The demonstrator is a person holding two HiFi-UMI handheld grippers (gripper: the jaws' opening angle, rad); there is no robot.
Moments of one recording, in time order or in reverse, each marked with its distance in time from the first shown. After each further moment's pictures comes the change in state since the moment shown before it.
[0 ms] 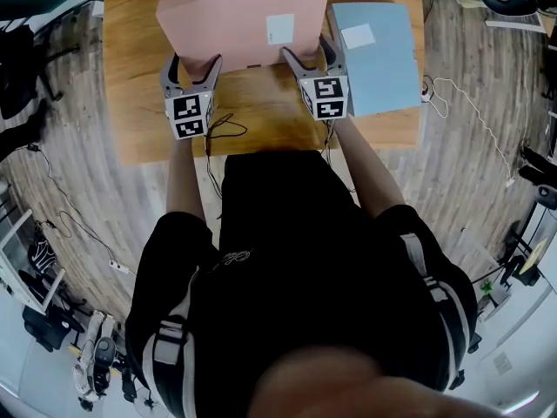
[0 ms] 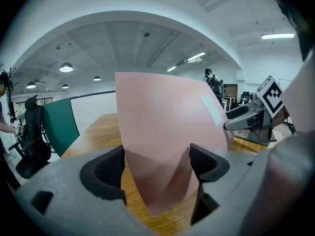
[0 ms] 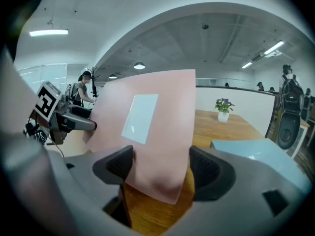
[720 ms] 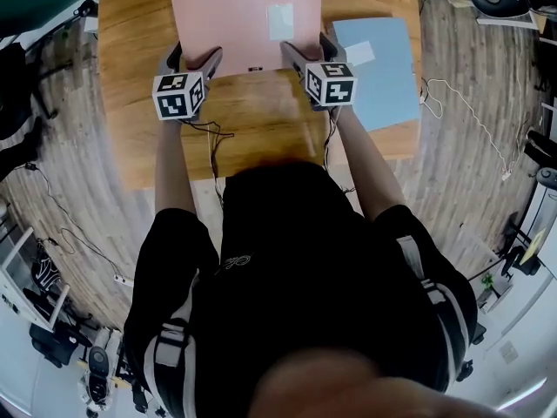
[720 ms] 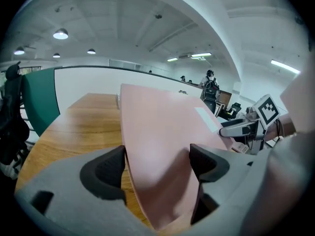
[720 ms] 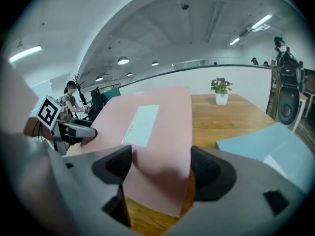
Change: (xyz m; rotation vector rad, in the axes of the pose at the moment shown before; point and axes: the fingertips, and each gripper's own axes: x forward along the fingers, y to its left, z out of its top) left arm 0.080 0.026 0.013 -0.181 0.163 -0.200; right arm 0.057 -0.032 0.015 0.223 0.141 0.003
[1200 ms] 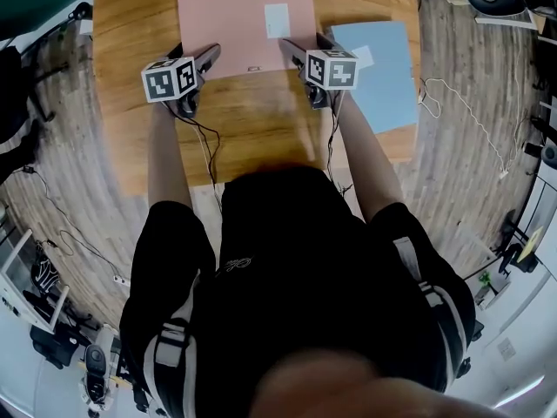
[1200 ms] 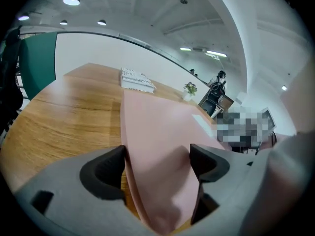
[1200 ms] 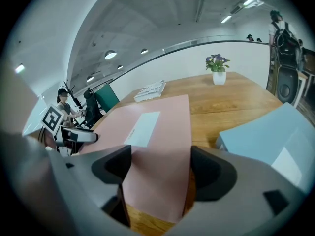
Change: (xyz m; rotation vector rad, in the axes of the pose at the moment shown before) left arm 0.034 0.011 -0.014 -0.226 0.183 -0.089; right arm 0.024 -0.019 -0.011 0.160 0.183 0.011
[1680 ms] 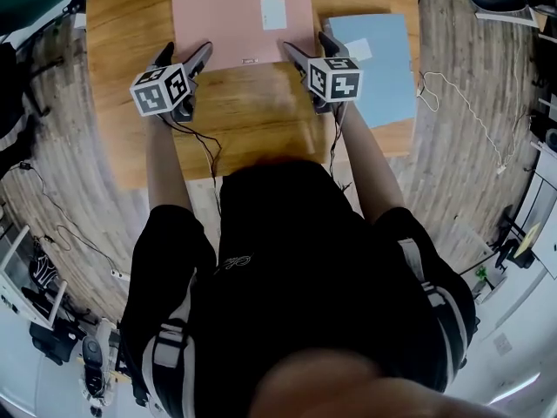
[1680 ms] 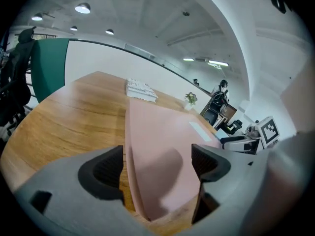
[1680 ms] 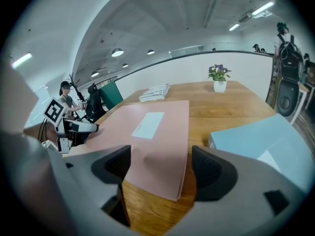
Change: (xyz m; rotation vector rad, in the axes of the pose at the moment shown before) left arm -0.031 -0.005 0.002 -0.036 -0.122 0.037; right arm -0.031 0.011 -0.004 -0.107 -0.040 0.005
